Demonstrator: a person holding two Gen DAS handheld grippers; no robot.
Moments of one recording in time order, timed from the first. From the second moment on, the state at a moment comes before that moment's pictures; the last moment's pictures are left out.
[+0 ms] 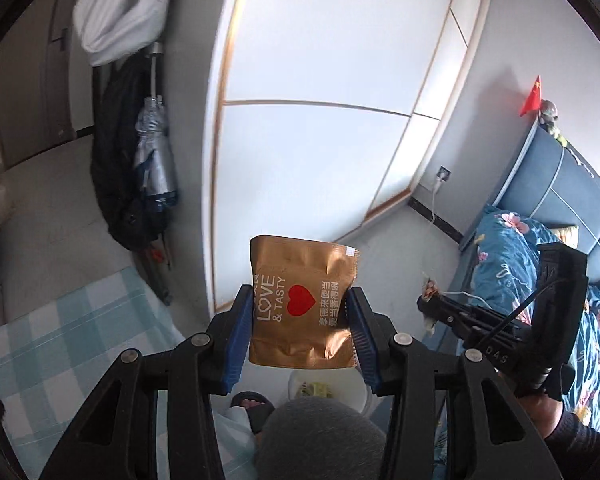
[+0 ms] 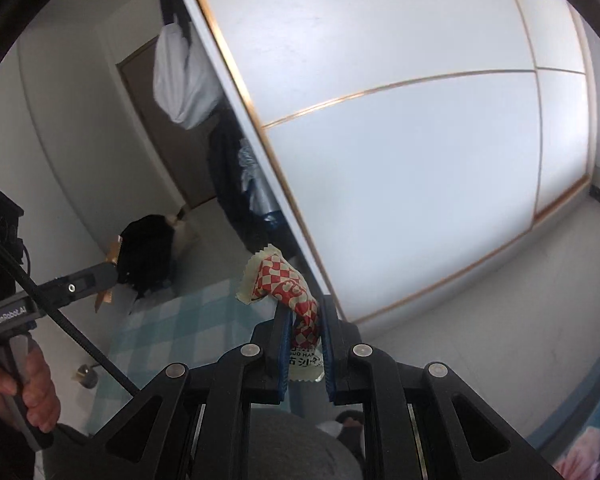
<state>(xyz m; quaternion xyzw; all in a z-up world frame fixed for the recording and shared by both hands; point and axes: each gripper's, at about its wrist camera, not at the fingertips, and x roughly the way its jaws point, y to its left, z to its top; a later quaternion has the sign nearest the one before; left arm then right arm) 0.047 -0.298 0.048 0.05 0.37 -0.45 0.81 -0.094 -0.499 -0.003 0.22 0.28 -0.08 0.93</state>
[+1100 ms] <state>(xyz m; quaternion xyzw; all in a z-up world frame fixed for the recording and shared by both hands) 0.074 -0.502 -0.173 0.15 0.77 -0.43 0.45 -0.113 -0.606 -0.274 0.45 0.45 -0.16 0.75</state>
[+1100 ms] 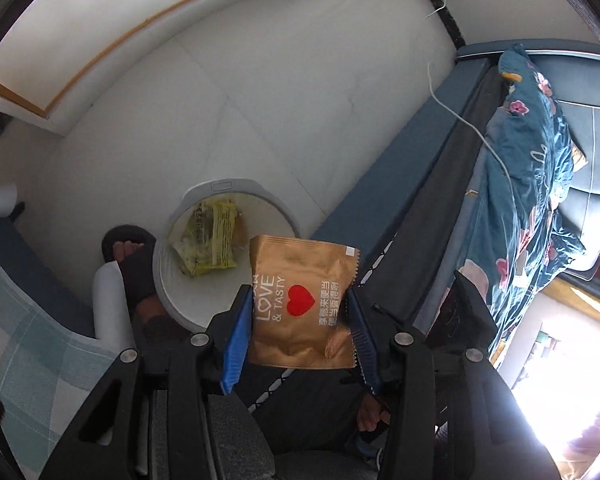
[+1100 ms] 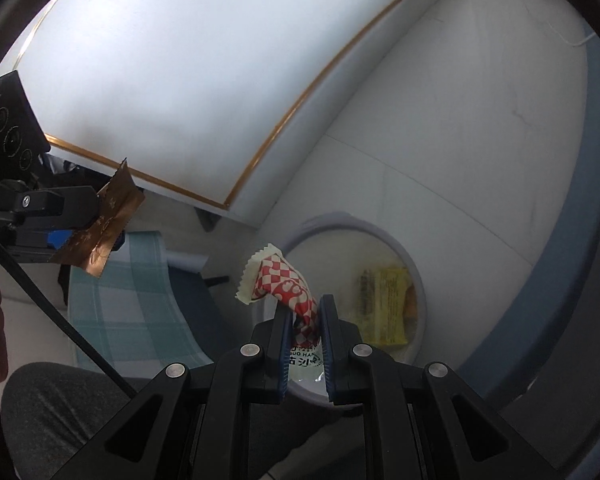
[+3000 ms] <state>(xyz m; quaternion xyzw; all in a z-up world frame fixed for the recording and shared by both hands) 0.024 -0.442 -0.080 0.24 0.60 -0.37 0.67 -0.156 -0.612 -0.201 0.40 0.46 -0.18 0.77</state>
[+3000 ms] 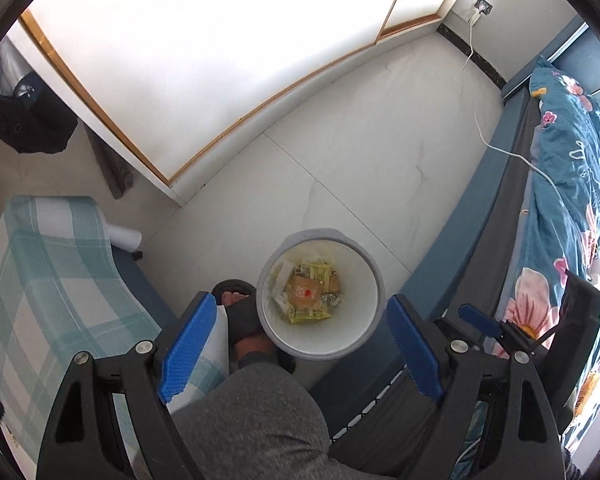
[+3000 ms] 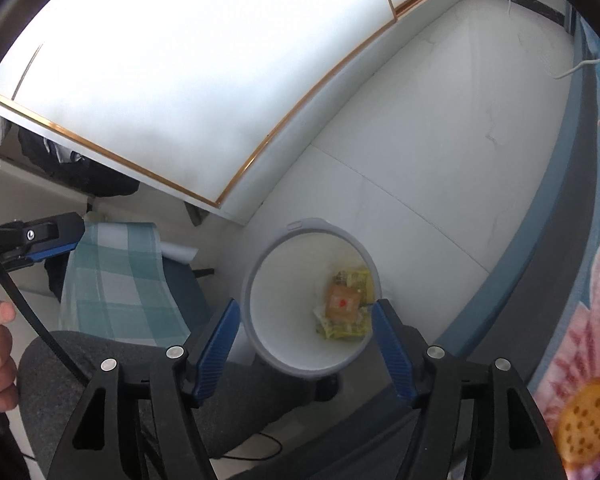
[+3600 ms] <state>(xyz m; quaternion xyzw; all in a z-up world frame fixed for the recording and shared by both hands) 0.012 -0.426 -0.066 0.24 0.57 -0.37 0.69 -0.165 -0.600 -0.181 0.38 0.46 -0.18 0.78</state>
